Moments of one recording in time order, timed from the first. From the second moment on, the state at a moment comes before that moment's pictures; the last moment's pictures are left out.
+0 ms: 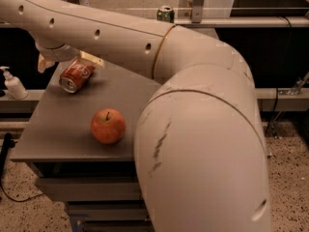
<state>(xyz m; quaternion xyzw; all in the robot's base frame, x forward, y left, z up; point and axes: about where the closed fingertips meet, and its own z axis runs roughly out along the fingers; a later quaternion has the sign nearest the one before) 0.655 0.234 0.859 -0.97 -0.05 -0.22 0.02</state>
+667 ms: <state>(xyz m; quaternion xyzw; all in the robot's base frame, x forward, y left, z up) 0.679 0.202 0.847 -0.97 0.00 -0.24 -0.02</state>
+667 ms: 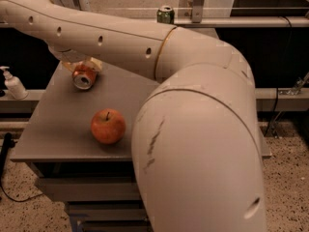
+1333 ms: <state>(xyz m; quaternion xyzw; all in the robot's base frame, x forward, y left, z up) 0.670 0.213 0.866 -0.96 0.02 -0.27 -0.02</state>
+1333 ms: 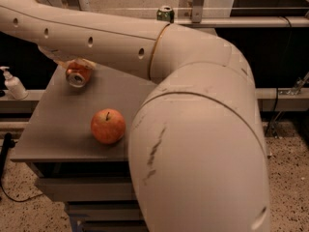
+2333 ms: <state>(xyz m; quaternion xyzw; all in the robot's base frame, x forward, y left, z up) 0.651 0.218 0.937 -0.95 0.07 -0.29 0.03</state>
